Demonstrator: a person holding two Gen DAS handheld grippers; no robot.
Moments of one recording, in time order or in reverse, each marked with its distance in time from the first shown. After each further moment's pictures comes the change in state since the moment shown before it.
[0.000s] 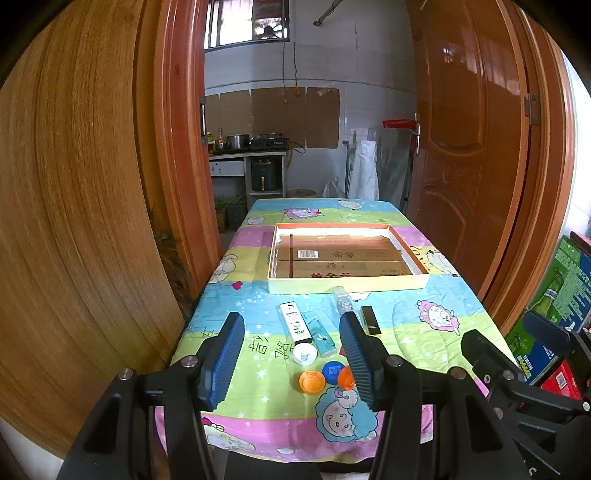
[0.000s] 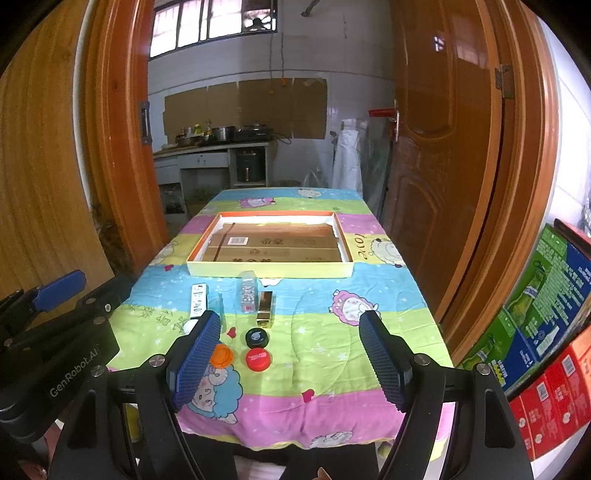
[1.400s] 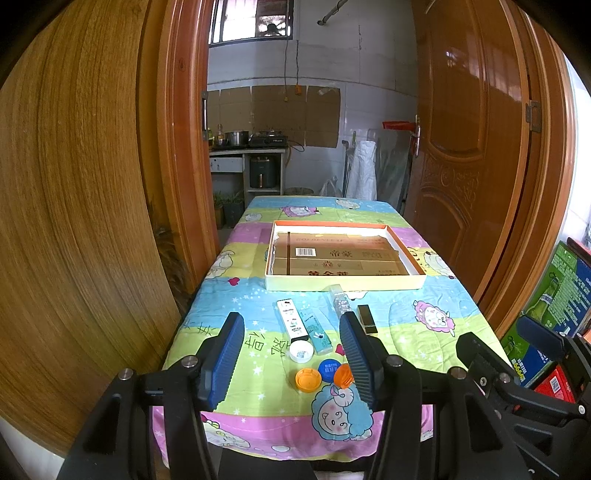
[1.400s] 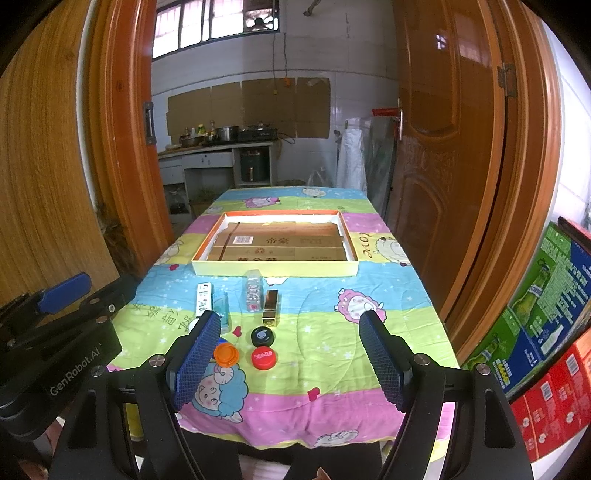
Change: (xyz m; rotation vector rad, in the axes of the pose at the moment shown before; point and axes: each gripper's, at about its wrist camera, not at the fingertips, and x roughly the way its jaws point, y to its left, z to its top) left arm -0.004 0.000 0.000 -0.018 0.004 -0.010; right arm 0.001 0.004 -0.001 0.001 0.004 0.009
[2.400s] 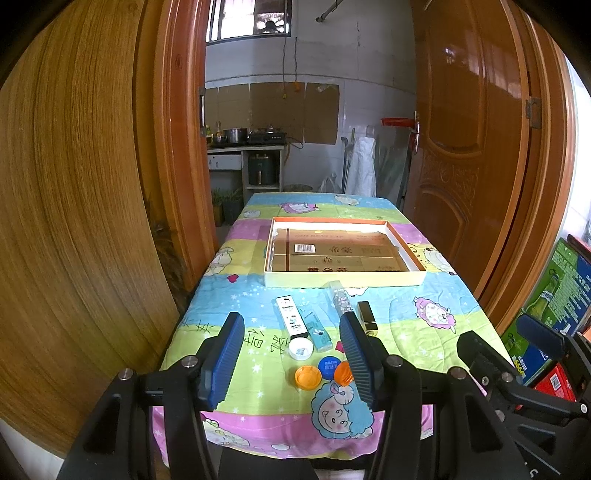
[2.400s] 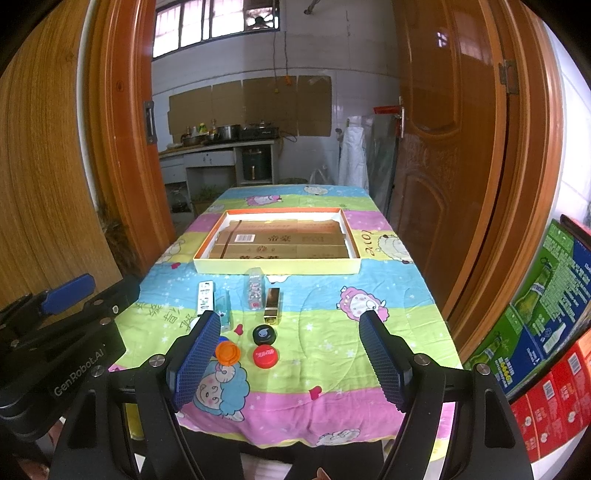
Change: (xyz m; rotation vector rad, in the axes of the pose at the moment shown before) left arm 0.004 -0.002 -0.003 0.000 0.012 -0.002; right arm 0.001 0.002 -0.001 0.003 0.003 0.006
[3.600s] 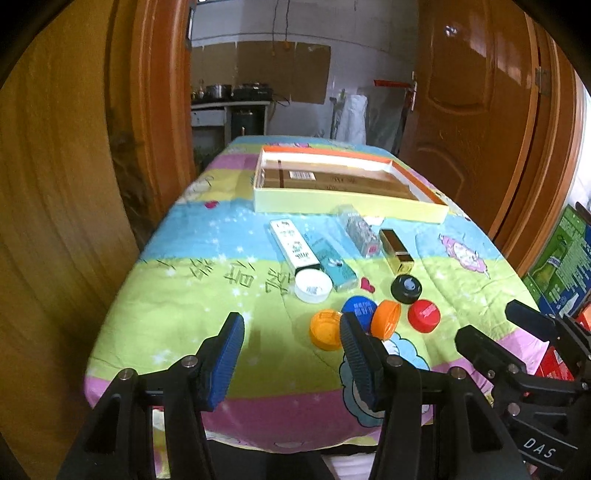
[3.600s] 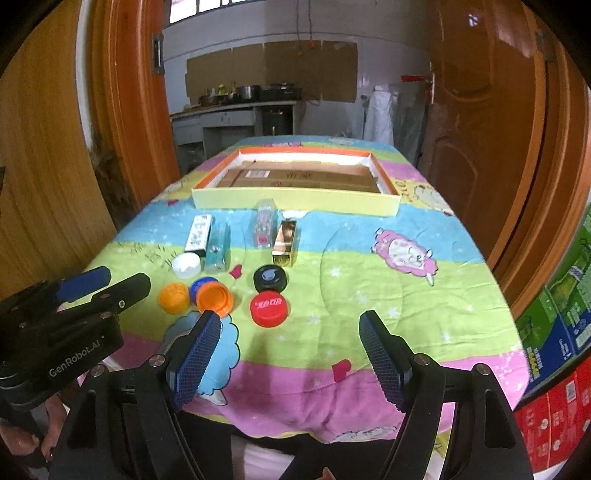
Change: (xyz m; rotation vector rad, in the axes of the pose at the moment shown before) left arm 0.097 0.028 -0.066 -0.005 0.157 -0.101; right arm 0.091 -0.002 -0.061 -0.052 0.139 0.089
